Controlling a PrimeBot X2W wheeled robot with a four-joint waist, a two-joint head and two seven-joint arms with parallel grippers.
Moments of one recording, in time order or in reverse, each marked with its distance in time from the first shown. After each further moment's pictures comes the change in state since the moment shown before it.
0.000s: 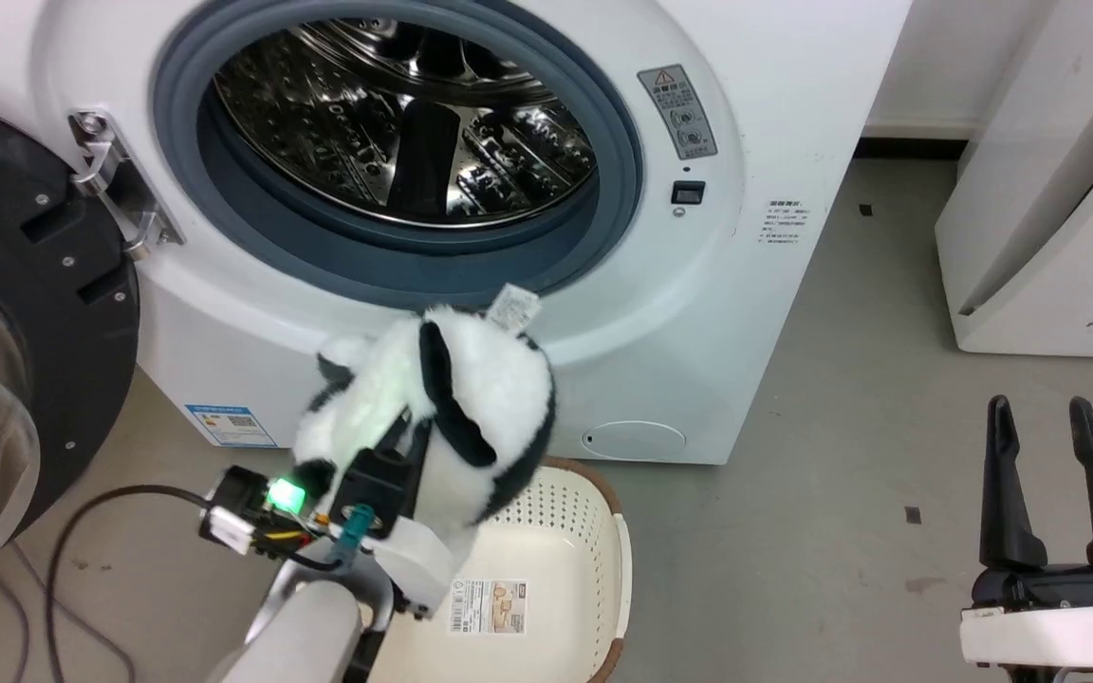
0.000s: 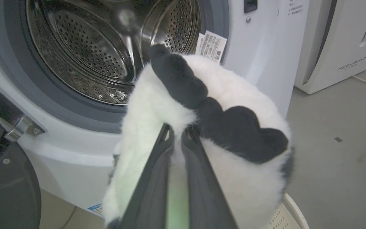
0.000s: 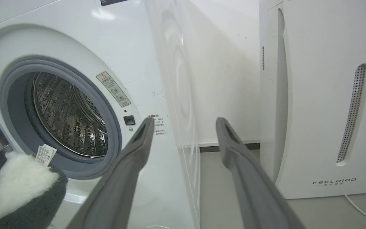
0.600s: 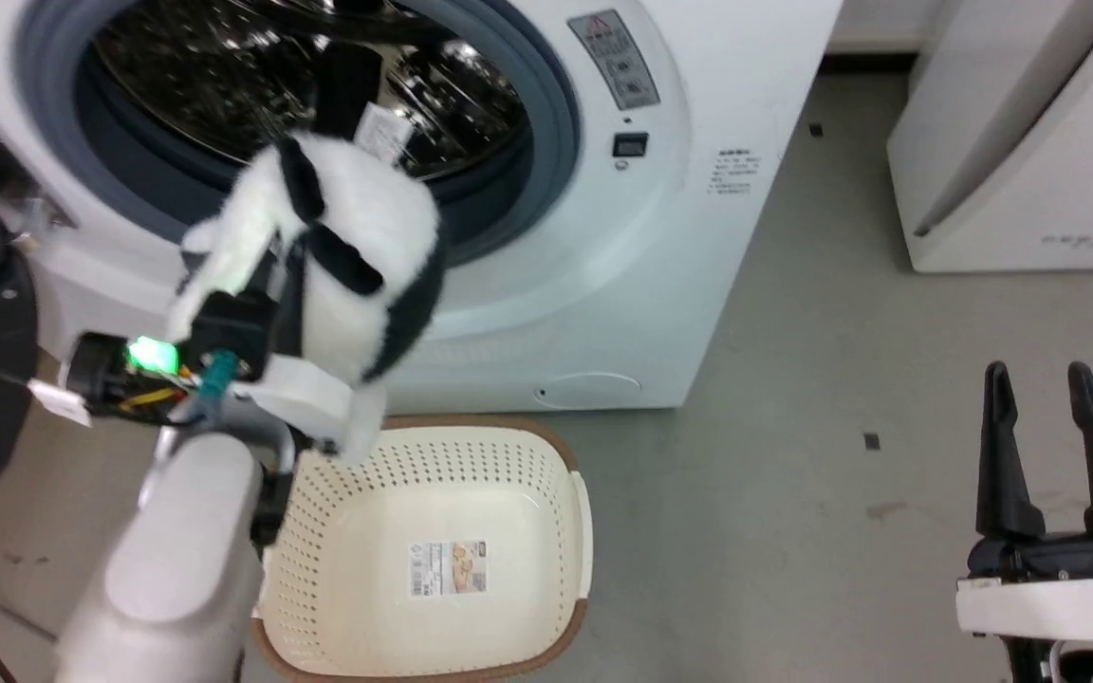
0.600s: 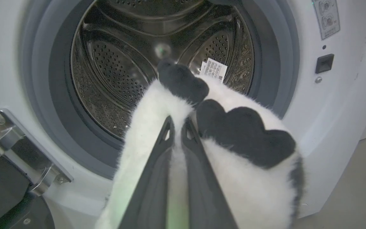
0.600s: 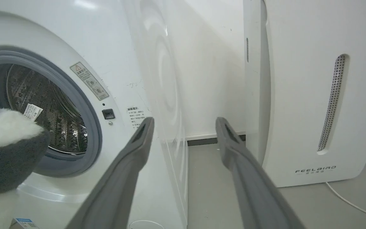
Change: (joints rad) left arm -0.170 0.040 0.188 -0.014 -0.016 0.002 0.000; right arm -0.038 0.000 0.015 -0.007 0.000 0.000 0.000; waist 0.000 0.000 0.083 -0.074
